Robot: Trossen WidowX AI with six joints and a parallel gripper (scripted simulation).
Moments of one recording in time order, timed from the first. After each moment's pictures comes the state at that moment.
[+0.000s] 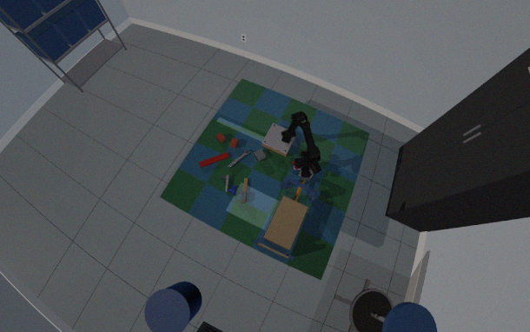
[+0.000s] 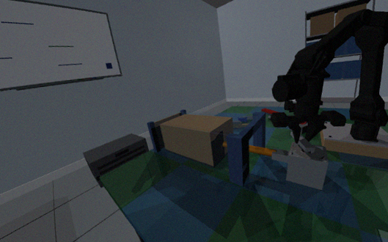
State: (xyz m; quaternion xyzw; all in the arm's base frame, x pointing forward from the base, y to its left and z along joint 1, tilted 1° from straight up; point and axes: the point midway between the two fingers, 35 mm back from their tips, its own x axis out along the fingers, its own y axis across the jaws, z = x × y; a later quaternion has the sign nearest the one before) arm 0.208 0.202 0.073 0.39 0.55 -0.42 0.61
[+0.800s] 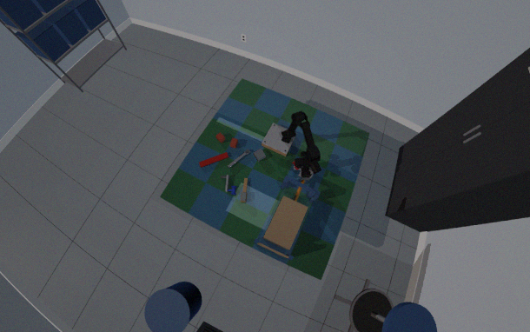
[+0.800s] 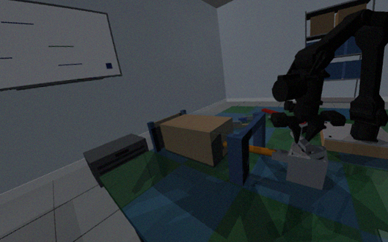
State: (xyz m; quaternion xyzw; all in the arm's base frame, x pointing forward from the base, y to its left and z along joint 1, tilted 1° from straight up) arm 0.208 0.202 0.073 0.39 0.55 -0.41 0.61
